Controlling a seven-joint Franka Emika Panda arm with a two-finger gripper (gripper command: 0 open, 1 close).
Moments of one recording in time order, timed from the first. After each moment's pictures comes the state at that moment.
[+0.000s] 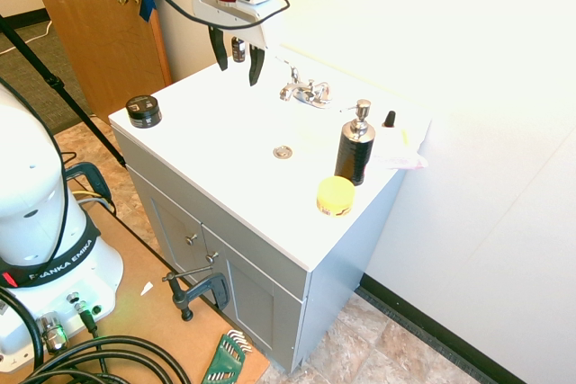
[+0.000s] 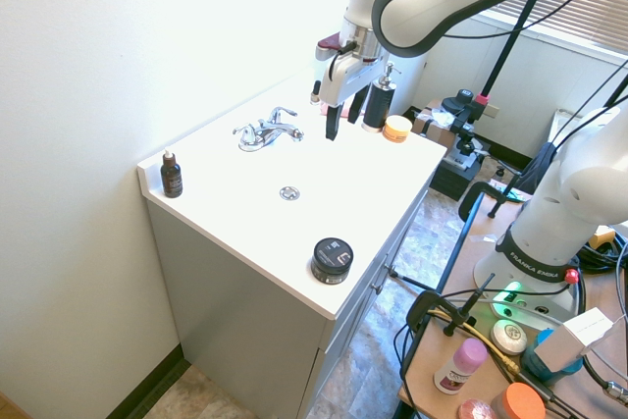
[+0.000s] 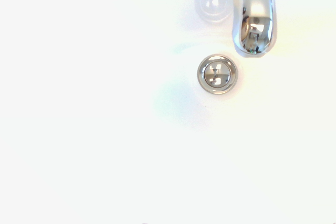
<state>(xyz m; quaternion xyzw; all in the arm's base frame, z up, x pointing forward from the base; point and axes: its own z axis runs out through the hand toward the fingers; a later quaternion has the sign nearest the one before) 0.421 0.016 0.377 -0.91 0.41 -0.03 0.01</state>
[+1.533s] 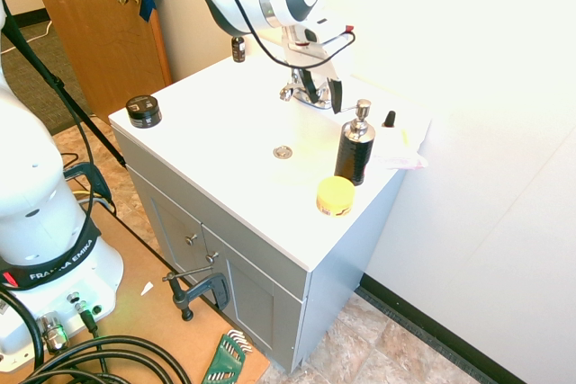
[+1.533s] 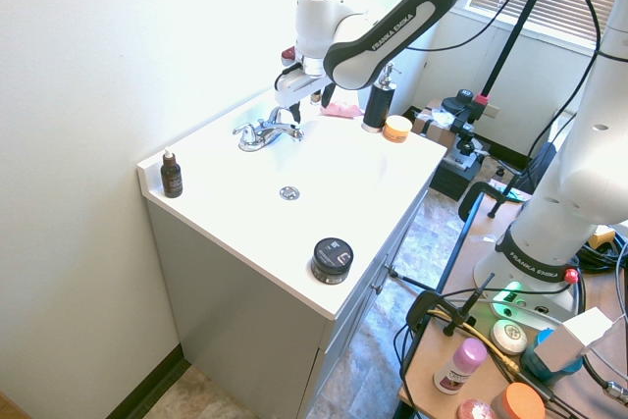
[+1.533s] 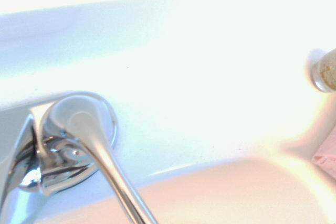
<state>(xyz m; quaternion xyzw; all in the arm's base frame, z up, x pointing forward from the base) 0.557 -0.070 0.283 -0.83 0.52 -0.15 -0.11</state>
